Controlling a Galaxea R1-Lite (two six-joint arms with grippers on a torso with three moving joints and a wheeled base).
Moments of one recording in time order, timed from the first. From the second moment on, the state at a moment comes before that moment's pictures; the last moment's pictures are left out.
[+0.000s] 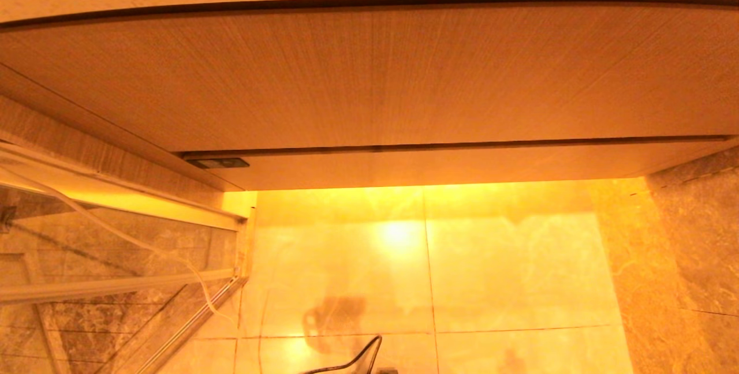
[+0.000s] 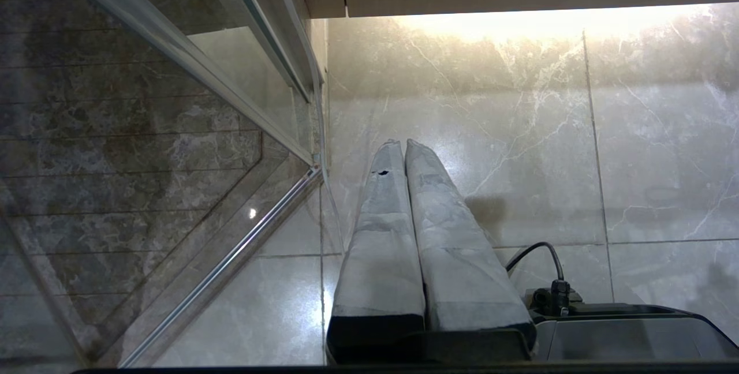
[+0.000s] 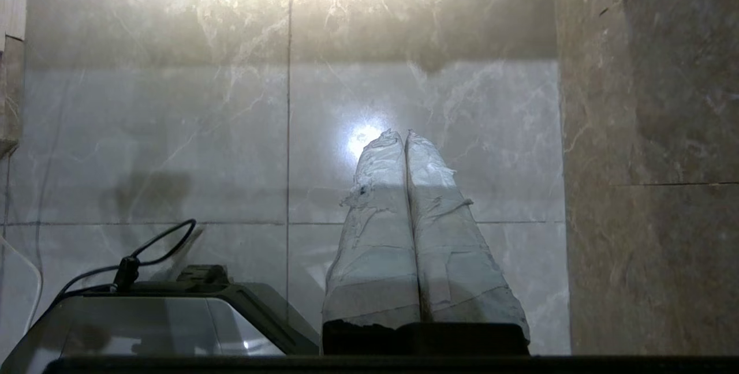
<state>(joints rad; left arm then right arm) 0.00 0.00 0.00 0.00 0.00 0.00 0.00 0.00 -0.01 0.04 0.00 -0.04</state>
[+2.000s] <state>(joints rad) 0.00 0.00 0.00 0.00 0.00 0.00 0.12 0.75 -1.05 1.00 0.18 -1.19</state>
